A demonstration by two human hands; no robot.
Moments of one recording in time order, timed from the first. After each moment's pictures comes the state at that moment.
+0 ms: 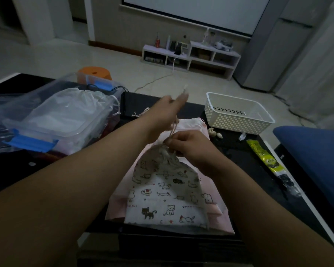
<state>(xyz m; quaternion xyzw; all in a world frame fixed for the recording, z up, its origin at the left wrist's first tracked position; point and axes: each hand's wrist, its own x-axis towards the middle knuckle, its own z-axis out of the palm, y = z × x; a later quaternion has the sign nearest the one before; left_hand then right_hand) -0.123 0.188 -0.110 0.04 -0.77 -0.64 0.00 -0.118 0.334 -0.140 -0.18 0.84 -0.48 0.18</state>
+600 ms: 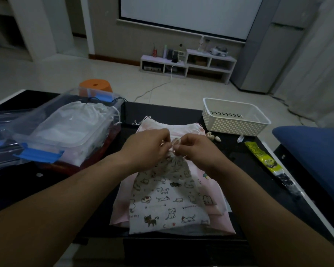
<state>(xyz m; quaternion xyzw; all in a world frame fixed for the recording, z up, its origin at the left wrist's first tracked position) -0.074 0.164 -0.140 -0.07 -0.97 -0.21 0.10 -0.115 0.352 -0.132 -0.15 0.83 -0.51 0.14</state>
